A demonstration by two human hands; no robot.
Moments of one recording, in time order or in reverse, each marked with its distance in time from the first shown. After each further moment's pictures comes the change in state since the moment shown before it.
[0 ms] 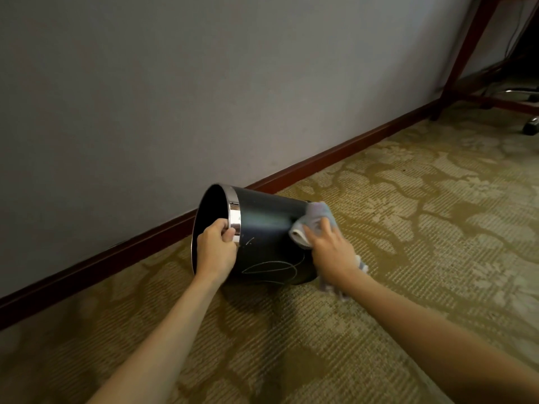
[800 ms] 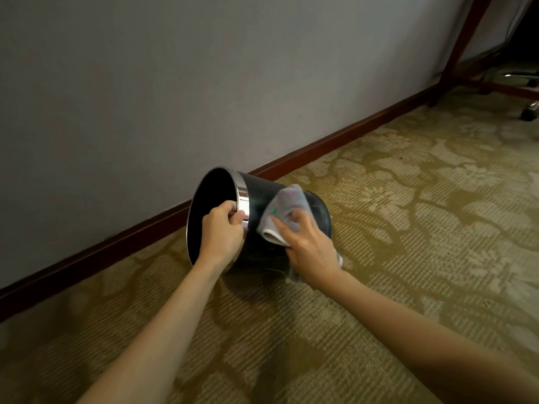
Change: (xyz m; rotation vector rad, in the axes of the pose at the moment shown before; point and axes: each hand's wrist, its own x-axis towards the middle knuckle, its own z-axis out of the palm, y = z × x) left_hand 0.009 0.023 0.015 -0.024 -0.037 0.071; right_hand -0.006 -0.027 0.007 0.093 0.293 -0.213
